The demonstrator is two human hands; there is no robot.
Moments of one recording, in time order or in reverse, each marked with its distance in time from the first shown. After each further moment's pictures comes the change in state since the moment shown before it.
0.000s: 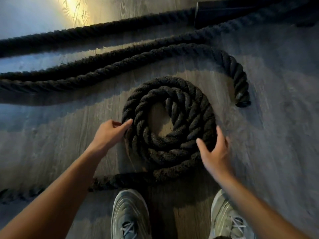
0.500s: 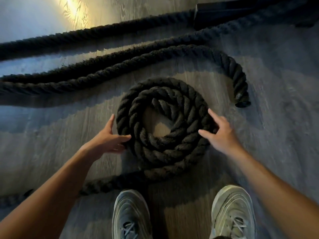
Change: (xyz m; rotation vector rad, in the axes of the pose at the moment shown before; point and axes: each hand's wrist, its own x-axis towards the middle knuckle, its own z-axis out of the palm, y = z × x) left_hand -0.009 -0.007 -0.014 -0.370 -0.311 -0.205; right_hand 0.061 -0.018 -0.030 -0.088 -0.143 -0.199
